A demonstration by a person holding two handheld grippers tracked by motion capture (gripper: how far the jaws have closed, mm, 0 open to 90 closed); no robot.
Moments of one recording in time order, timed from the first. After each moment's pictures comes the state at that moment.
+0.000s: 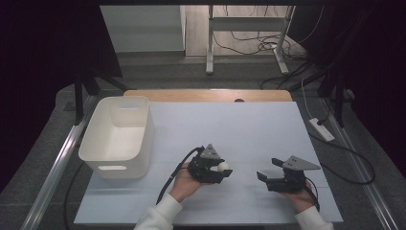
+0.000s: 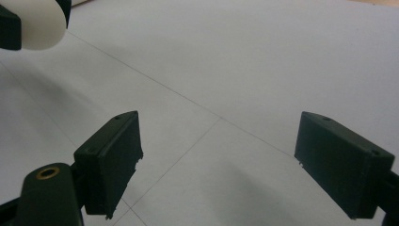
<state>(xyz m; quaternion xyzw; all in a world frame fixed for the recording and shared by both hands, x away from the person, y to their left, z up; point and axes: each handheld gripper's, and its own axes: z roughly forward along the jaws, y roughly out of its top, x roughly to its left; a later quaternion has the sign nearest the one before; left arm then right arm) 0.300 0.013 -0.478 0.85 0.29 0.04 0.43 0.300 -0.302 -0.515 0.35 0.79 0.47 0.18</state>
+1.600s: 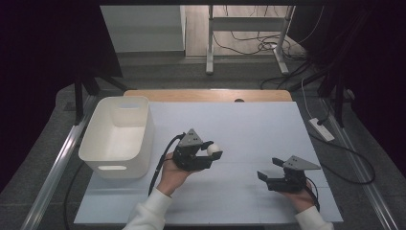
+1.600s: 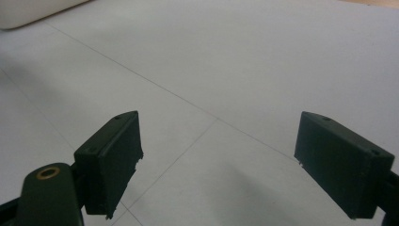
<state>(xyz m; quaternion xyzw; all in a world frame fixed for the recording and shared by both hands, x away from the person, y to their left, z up) 0.299 0.052 -0.430 0.80 0.32 0.10 0.50 0.301 -0.303 -0.514 0.35 0.79 0.47 0.19</state>
